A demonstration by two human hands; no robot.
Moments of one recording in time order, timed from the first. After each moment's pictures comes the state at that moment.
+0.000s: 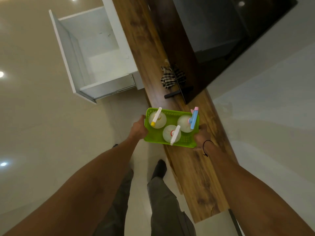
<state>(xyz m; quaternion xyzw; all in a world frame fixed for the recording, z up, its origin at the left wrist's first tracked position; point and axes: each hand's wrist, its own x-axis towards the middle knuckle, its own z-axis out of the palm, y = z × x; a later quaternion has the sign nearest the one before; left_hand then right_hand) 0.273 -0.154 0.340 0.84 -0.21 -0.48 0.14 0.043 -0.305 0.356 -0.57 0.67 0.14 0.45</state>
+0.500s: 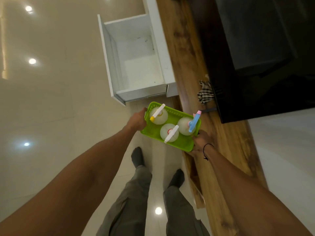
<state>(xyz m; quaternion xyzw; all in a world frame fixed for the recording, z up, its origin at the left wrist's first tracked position) 0.459 -0.099 0.365 0.86 -0.26 -0.43 0.08 0.210 -0.256 0.362 -0.61 0.61 0.18 0.47</state>
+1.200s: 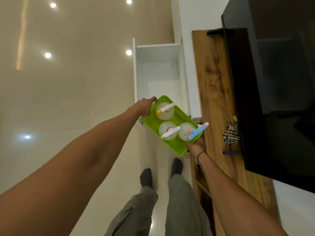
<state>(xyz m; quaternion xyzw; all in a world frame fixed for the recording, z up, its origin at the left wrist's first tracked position) 0.712 -0.132 0.401 0.85 -0.35 -0.40 0.01 0.446 -0.233 0.400 -0.43 0.63 0.15 0.63</state>
